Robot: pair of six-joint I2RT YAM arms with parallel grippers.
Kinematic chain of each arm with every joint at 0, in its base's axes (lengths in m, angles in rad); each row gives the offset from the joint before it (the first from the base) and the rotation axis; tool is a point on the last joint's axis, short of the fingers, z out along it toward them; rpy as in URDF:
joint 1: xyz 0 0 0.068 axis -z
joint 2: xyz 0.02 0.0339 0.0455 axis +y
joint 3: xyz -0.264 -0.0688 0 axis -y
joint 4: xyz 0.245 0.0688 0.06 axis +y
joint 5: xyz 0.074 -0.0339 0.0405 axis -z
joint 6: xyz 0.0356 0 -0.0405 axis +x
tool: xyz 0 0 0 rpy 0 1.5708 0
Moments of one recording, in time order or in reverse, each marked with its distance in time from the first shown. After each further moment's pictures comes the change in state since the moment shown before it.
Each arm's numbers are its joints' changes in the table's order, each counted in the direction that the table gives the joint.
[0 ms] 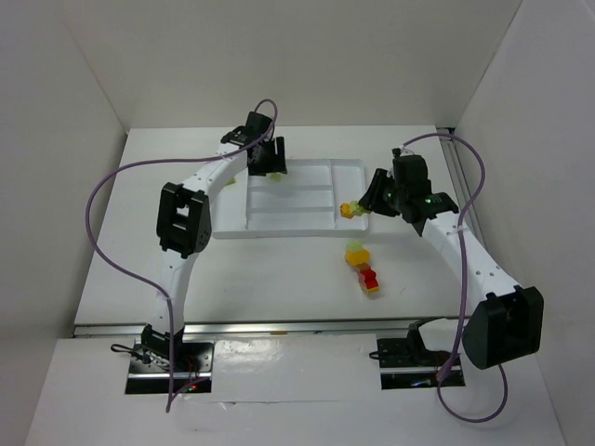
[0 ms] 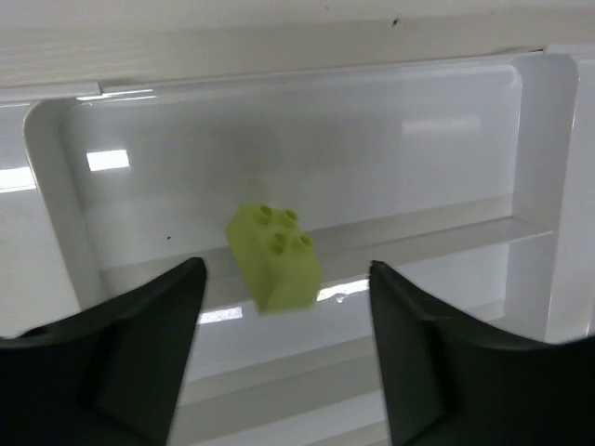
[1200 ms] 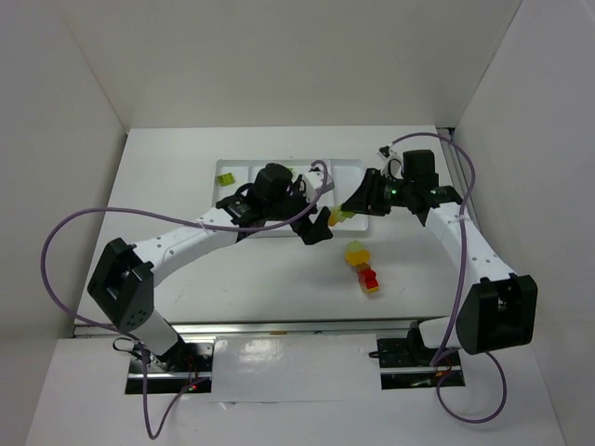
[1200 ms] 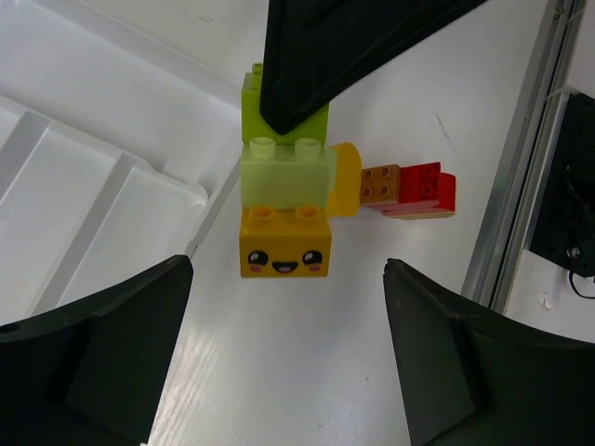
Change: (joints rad) left arm 0.379 -0.755 -0.878 -0.504 0.367 0.459; right arm 0.097 0.071 0.032 -0.008 -0.612 -0.066
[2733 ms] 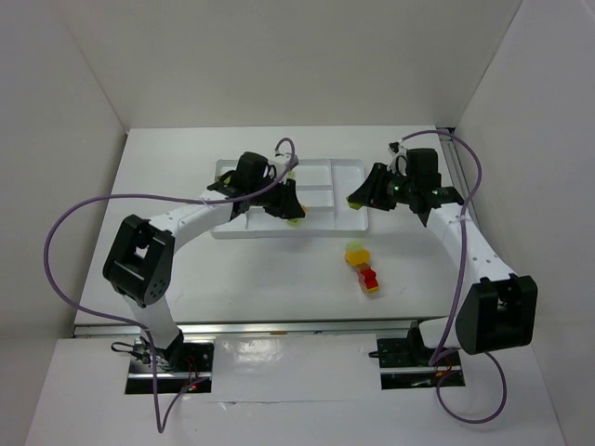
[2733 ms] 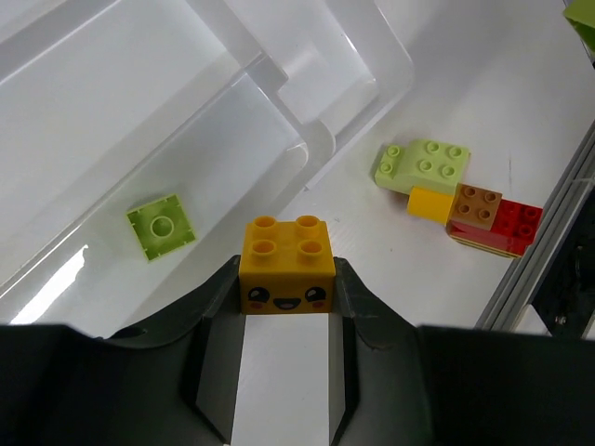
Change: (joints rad) left arm -0.238 0.171 0.011 -0.005 0.084 -0.248; right arm 0.018 -0.004 -0.011 -0.066 0.154 0.042
